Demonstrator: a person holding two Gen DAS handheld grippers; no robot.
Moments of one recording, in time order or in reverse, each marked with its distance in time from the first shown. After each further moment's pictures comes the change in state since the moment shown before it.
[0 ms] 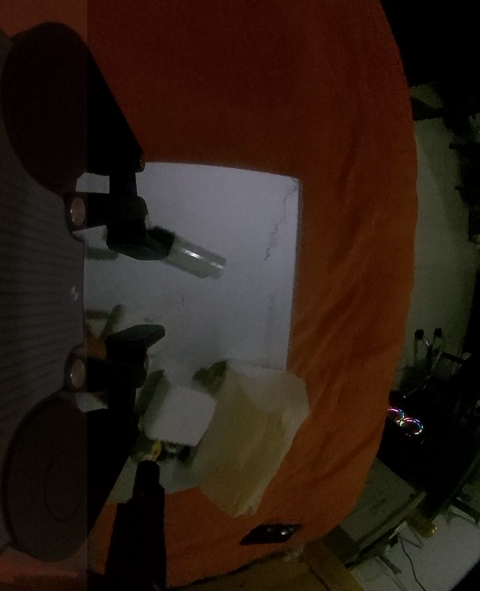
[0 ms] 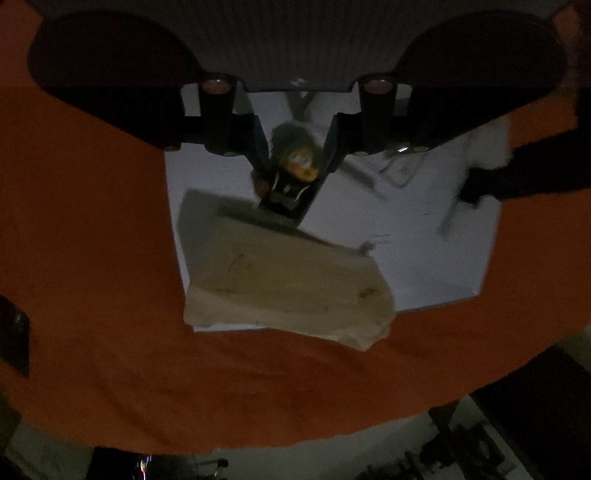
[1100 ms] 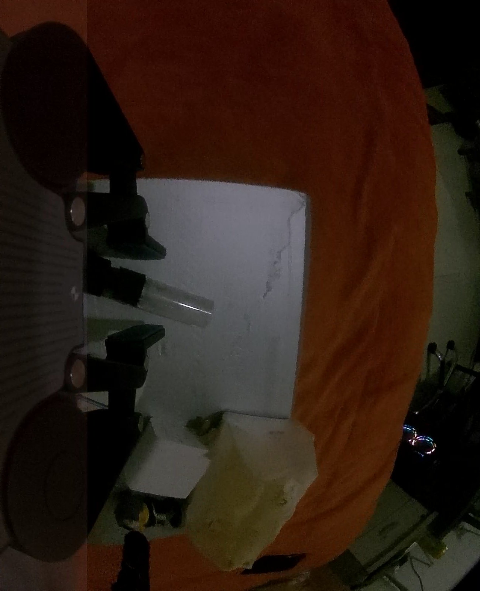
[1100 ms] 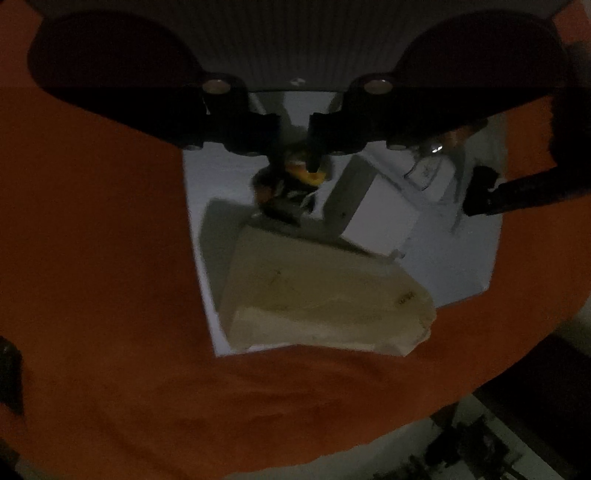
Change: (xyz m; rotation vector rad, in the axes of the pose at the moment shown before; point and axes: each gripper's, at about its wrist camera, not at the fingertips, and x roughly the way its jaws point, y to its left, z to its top) left arm 0.038 0.019 0.014 -0.005 0.035 0.045; right arm -0.009 -0.047 0.003 0.072 0.043 0.064
